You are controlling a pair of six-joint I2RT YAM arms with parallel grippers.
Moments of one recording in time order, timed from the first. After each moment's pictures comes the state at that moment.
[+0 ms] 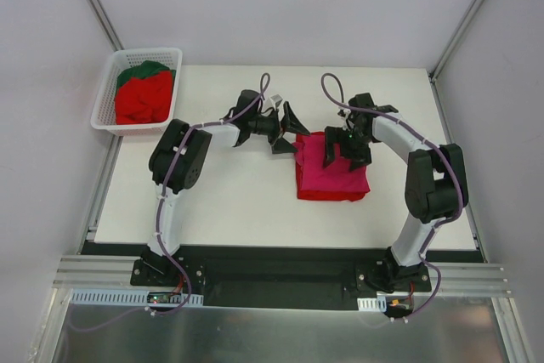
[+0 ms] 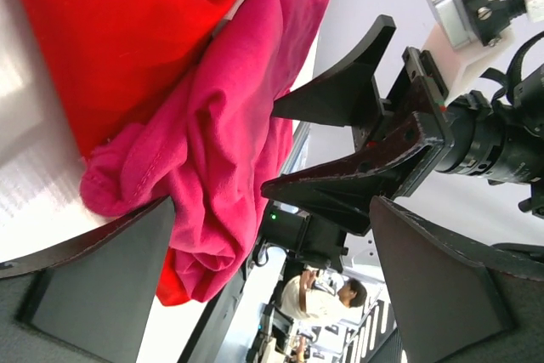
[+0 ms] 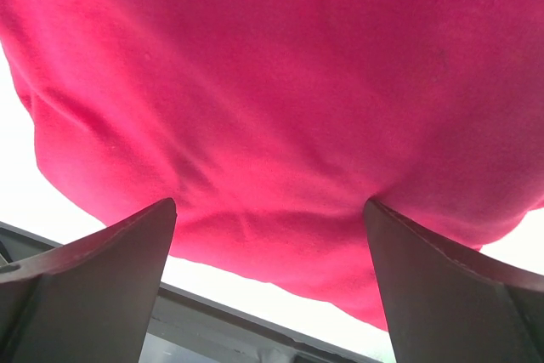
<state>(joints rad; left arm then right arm) -0.46 2.18 1.37 0.28 0.96 -1.16 0.26 1.80 1.30 -0.84 -0.26 0.22</state>
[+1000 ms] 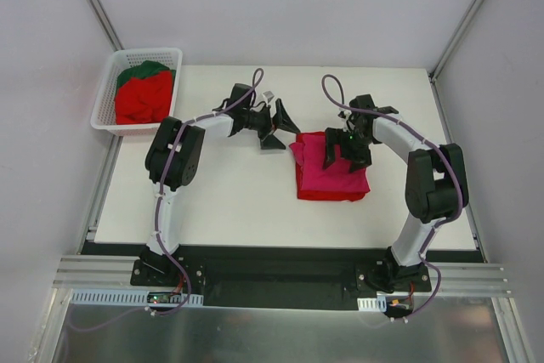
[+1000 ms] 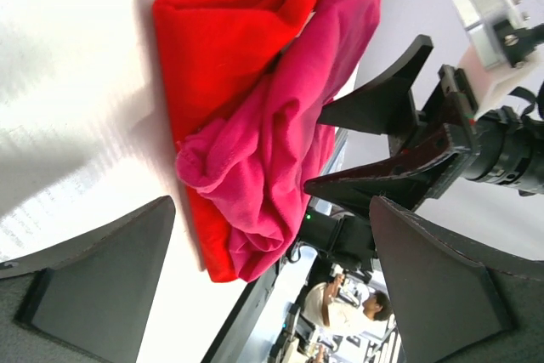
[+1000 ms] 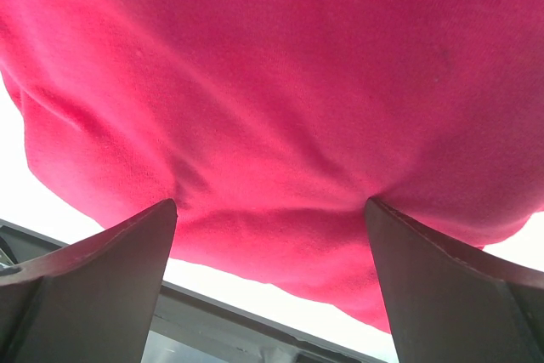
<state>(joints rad) -0.40 2.19 1.47 0.00 0.93 -0.95 0.26 1.80 1.28 -0.83 -0.28 0.21</state>
